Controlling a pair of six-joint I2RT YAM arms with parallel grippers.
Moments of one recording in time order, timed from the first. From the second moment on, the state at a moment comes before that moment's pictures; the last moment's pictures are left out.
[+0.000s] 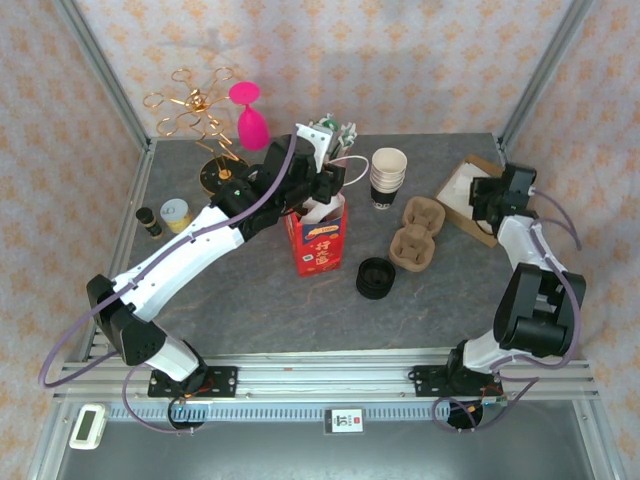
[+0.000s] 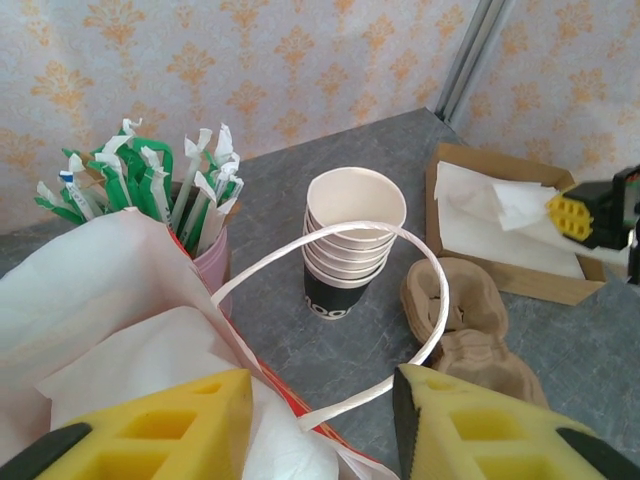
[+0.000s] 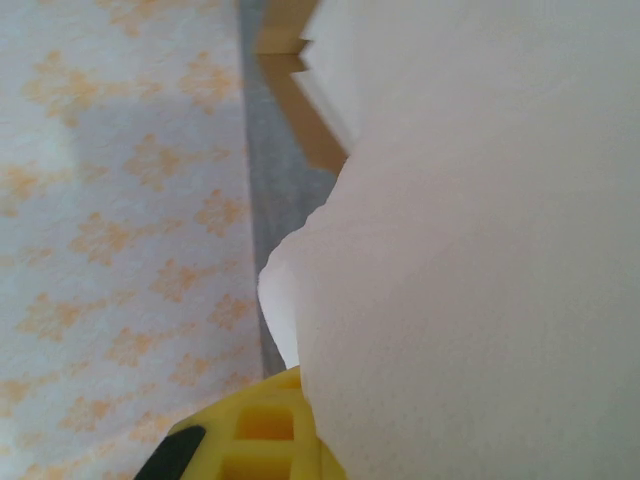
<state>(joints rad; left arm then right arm) -0.71 1.53 1.63 -0.55 -0.18 -0.23 -0.26 1.50 1.04 -0.18 -0.26 1.34</state>
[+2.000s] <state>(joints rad) -0.68 1.77 1.90 -0.24 0.18 0.28 0.06 1.25 1.65 -0.61 -0.92 0.80</state>
